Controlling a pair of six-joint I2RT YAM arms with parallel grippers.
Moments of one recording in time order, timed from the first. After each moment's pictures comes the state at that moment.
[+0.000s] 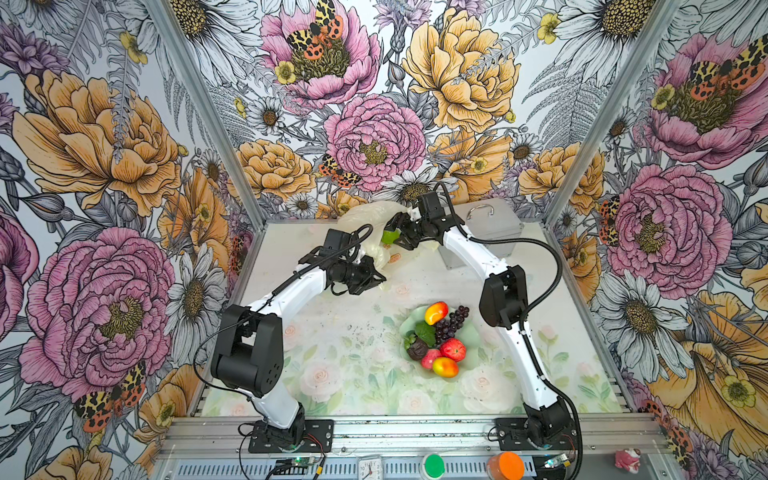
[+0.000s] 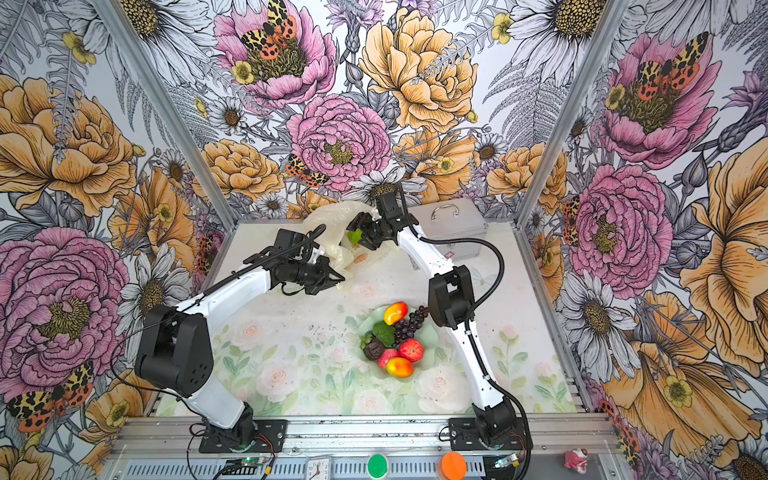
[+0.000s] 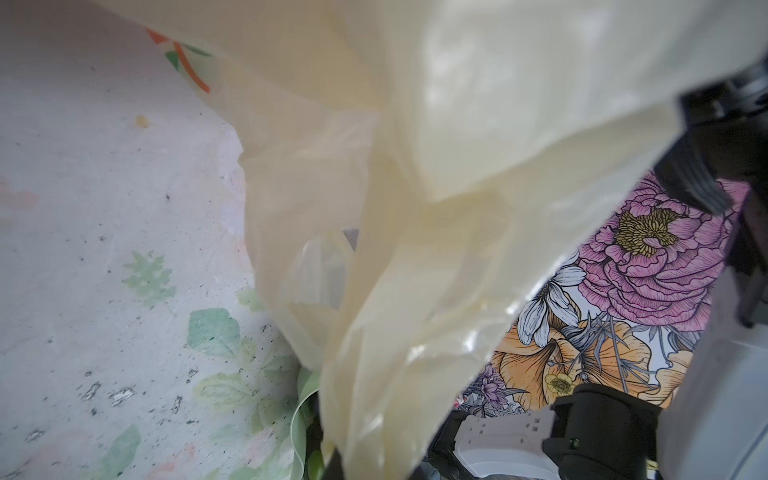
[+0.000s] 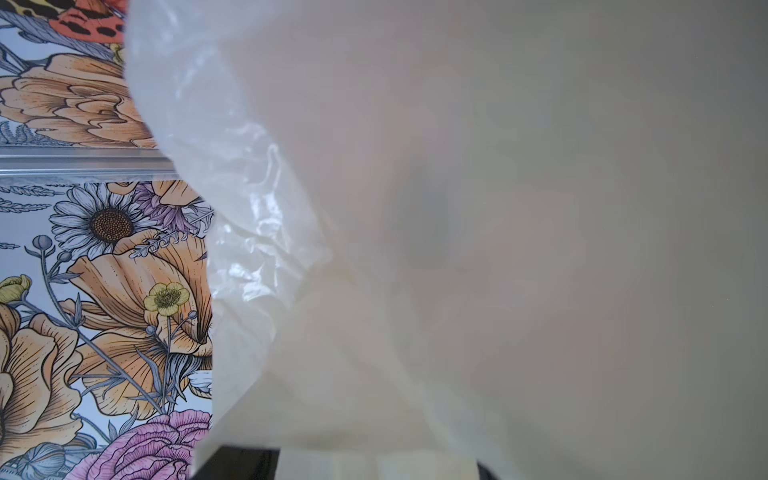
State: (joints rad) left arm -0.30 1.65 1.23 -0.49 0.67 -0.80; right arm 0.44 2.48 2.39 -0.63 -0.58 1.01
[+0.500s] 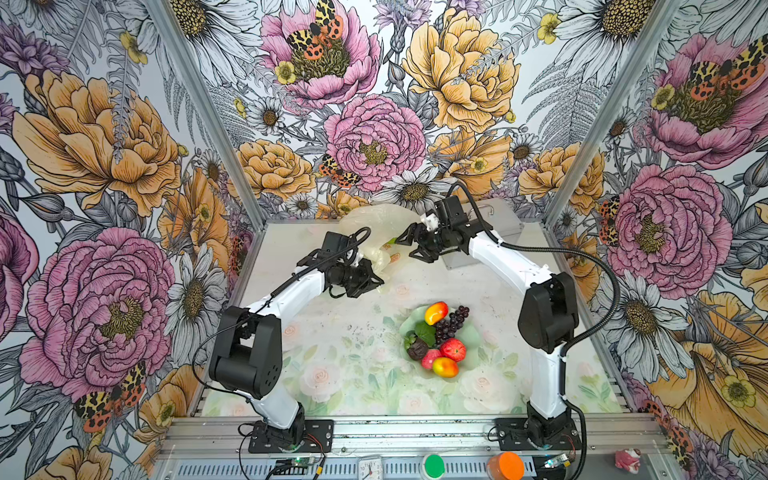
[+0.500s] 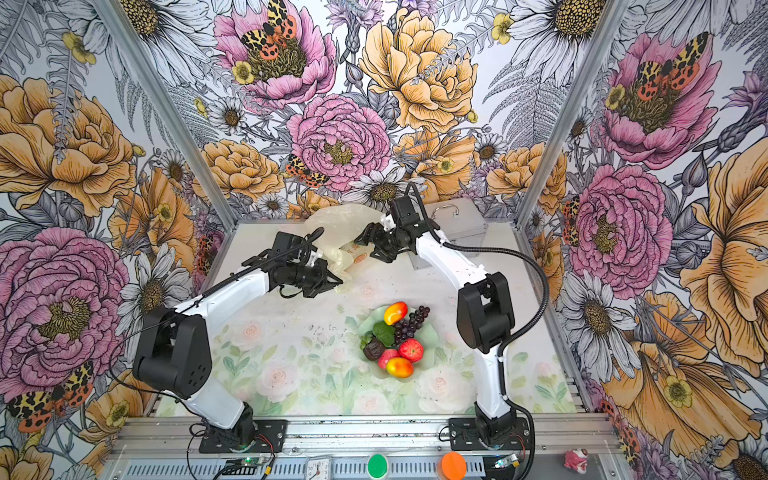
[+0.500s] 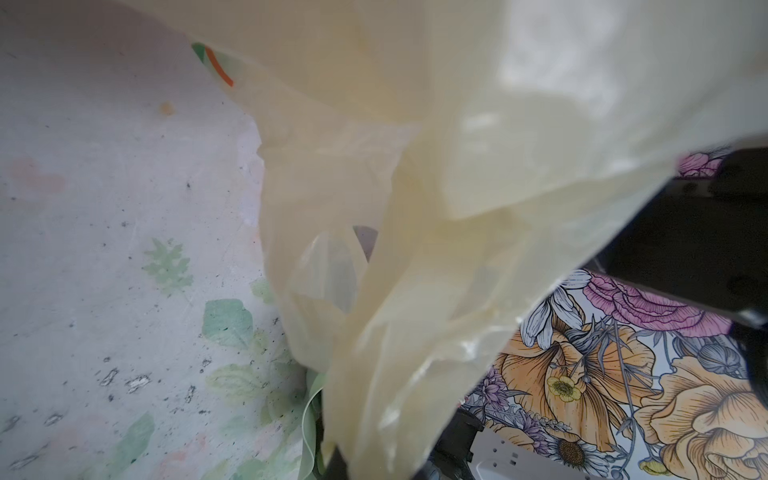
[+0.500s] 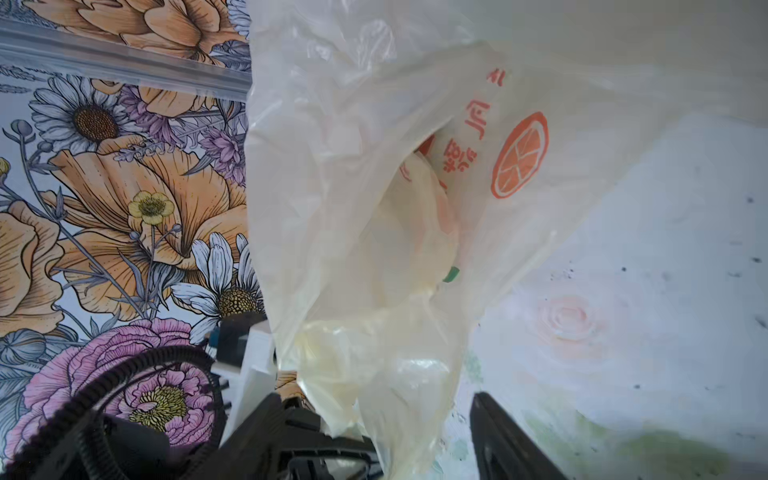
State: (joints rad) left arm -0.30 1.63 1.19 -0.49 0.67 -0.80; right arm 0.43 2.00 1.82 -0.64 -0.60 0.85
